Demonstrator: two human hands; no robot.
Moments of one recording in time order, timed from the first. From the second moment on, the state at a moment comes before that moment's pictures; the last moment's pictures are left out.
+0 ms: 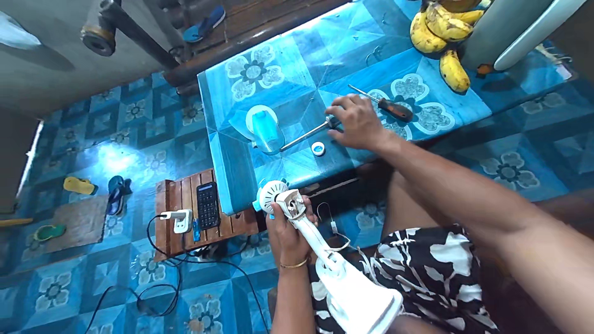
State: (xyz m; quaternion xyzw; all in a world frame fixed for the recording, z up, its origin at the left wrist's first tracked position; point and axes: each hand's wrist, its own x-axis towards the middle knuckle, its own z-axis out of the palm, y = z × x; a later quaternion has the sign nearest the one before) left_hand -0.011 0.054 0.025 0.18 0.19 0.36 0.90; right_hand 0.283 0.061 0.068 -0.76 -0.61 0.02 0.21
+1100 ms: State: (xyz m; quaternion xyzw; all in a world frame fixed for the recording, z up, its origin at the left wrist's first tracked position) left_hand -0.013 0.061 0.020 0.11 0.10 0.33 0.93; right_hand 0.220 -0.150 0.126 -0.71 -0.66 -0.02 0.23
